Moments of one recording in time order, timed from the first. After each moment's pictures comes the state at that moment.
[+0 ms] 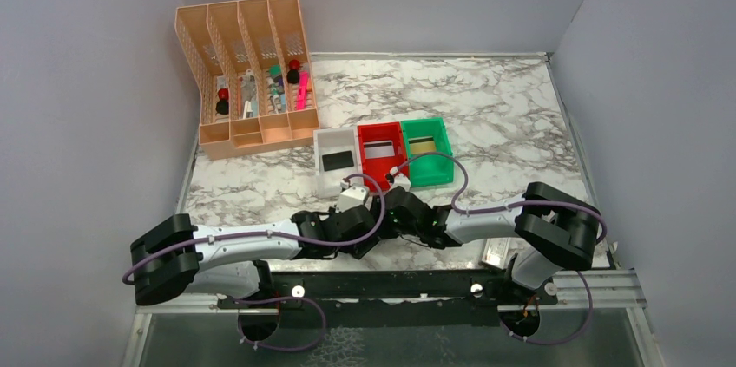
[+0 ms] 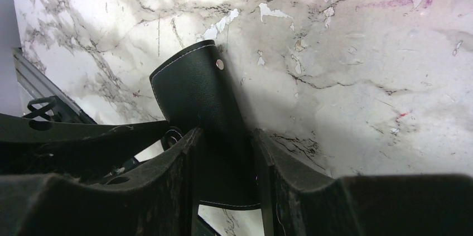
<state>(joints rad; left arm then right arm) -1.20 1.20 0.56 -0.42 -0.37 -0.77 1.11 1.60 0.60 0.27 0.11 0.98</state>
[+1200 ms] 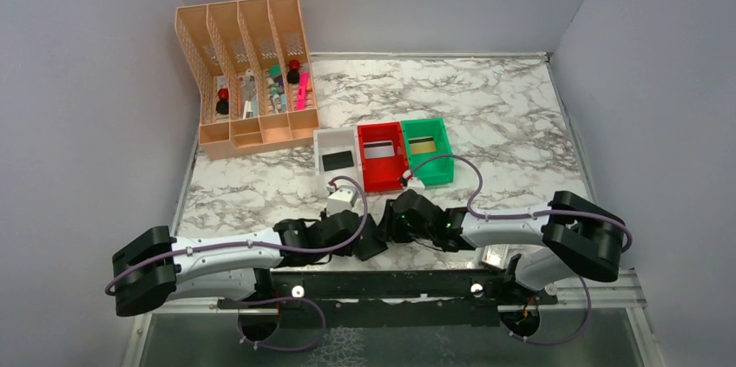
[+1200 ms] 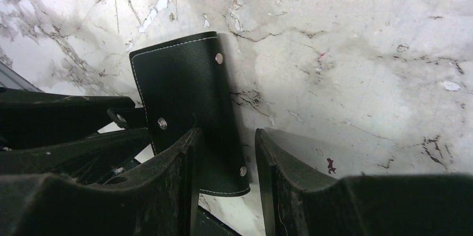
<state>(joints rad) -1.20 1.03 0.44 -0.32 -0.37 -0.83 1.10 1.46 0.54 0.12 0.14 0.98</state>
